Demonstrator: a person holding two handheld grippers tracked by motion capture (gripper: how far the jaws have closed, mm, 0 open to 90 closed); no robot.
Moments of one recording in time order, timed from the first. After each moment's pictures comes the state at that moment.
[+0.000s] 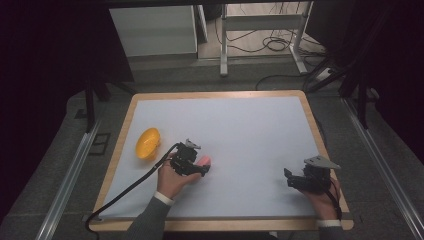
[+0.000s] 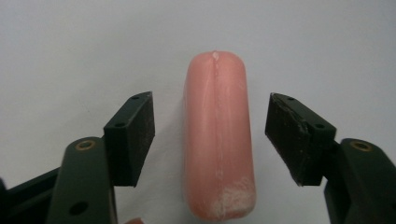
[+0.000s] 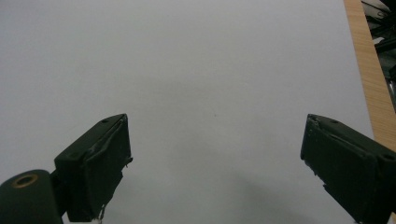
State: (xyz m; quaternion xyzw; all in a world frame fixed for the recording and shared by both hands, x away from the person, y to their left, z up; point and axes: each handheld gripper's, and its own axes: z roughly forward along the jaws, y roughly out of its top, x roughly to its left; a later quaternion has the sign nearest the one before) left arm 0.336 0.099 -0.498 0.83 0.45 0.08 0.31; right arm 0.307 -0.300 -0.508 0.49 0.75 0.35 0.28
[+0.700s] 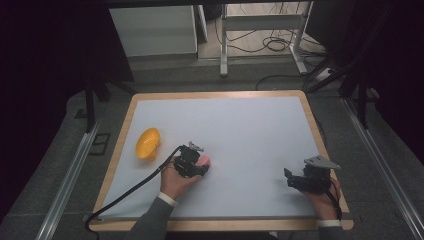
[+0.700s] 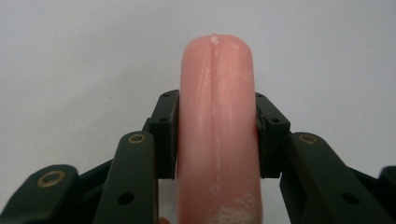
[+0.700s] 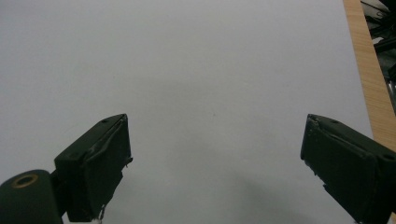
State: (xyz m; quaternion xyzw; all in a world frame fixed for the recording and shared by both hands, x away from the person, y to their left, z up) left arm 0.336 0.092 -0.510 0.83 0.46 0.09 0.30; right arm 0.308 -0.300 -0.508 0.49 0.75 0.35 0.28
